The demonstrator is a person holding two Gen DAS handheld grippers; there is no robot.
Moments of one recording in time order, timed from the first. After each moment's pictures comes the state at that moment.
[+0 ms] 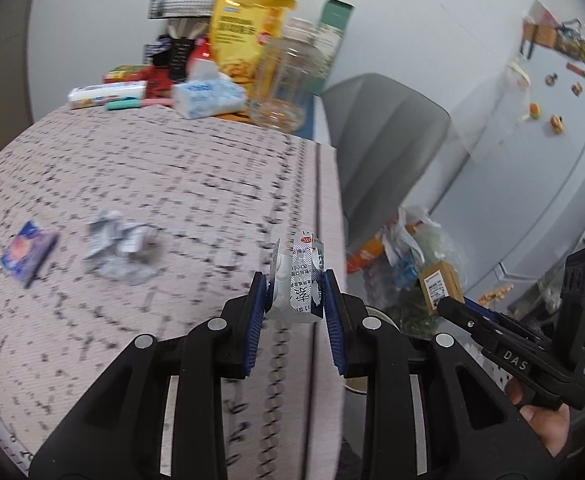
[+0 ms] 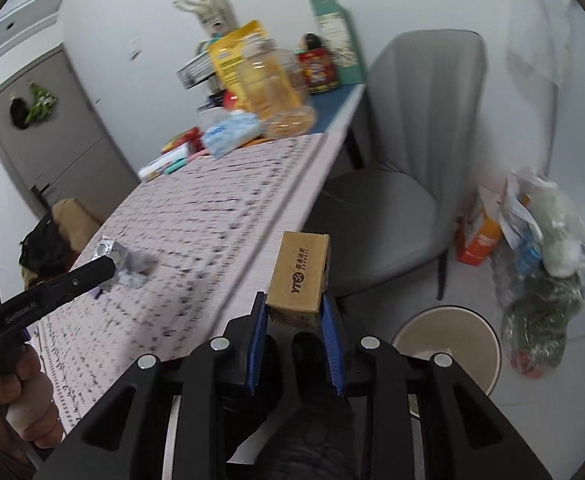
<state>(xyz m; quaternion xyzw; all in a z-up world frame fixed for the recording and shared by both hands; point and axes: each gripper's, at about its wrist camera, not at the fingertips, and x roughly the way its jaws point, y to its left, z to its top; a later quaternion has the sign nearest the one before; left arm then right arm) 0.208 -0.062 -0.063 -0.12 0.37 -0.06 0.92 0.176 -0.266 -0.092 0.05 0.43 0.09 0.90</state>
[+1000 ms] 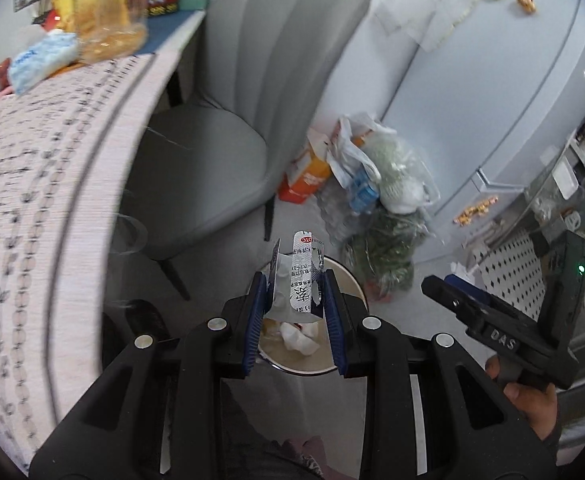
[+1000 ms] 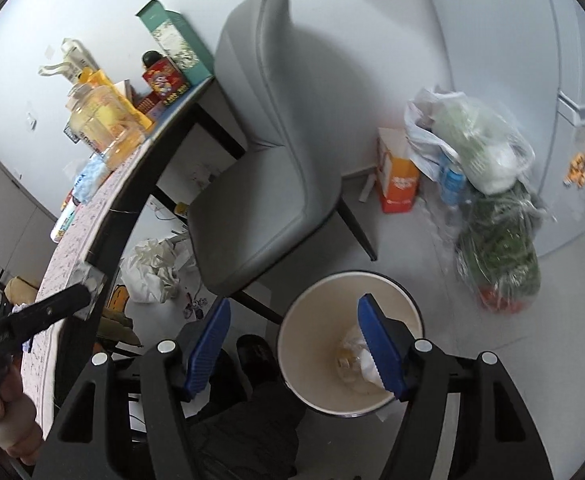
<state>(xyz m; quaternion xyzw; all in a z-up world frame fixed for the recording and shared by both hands) 0.303 -0.245 -0.148 -0.03 0.48 -0.17 0.86 0.179 -0.473 -0.173 0.16 0.45 -0.04 0.88</state>
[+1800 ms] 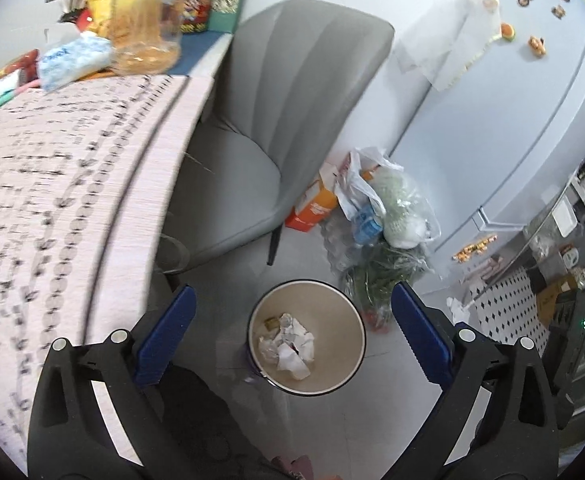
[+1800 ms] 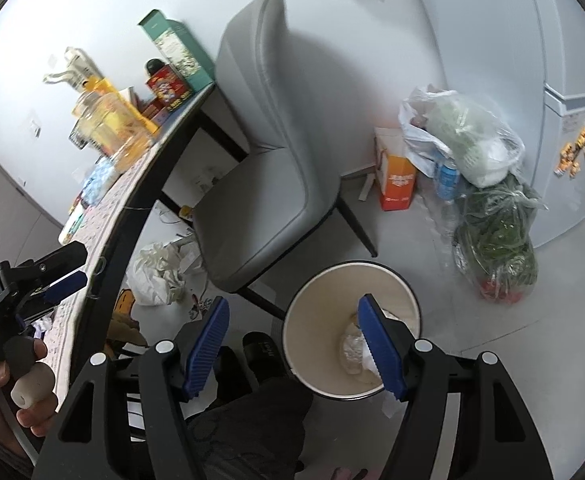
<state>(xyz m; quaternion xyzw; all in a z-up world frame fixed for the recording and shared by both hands) 0.290 -0.207 -0.121 -0.08 0.43 -0.14 0.89 0.158 -0.453 -0.151 0.16 0.44 -0.02 0.88</state>
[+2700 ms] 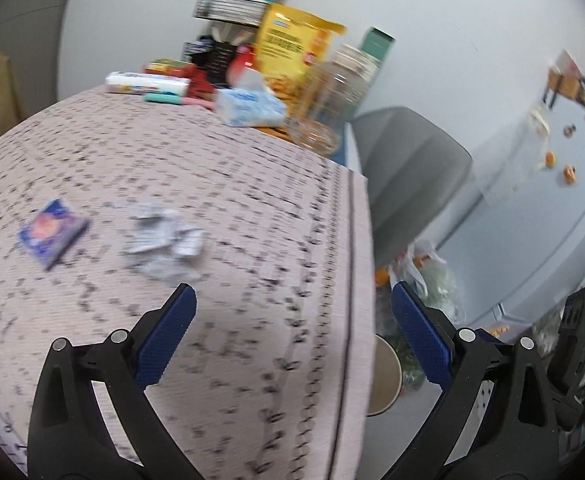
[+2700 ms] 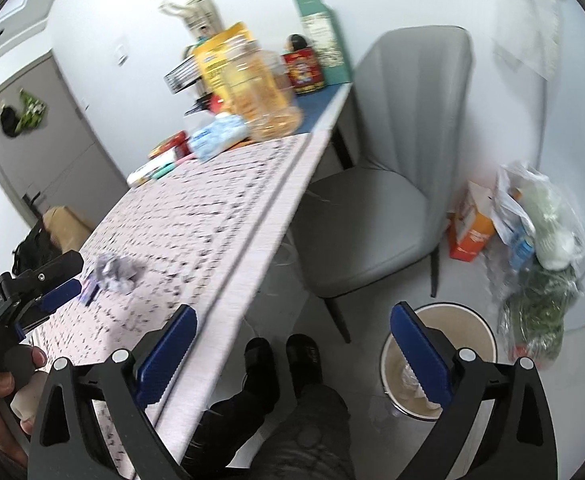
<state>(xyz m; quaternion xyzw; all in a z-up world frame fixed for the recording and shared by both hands) 0.192 -0.002 -0.069 -0.19 0.33 -0.01 0.92 0.177 -0.239 -0.093 0.04 0.43 0.10 0.90</state>
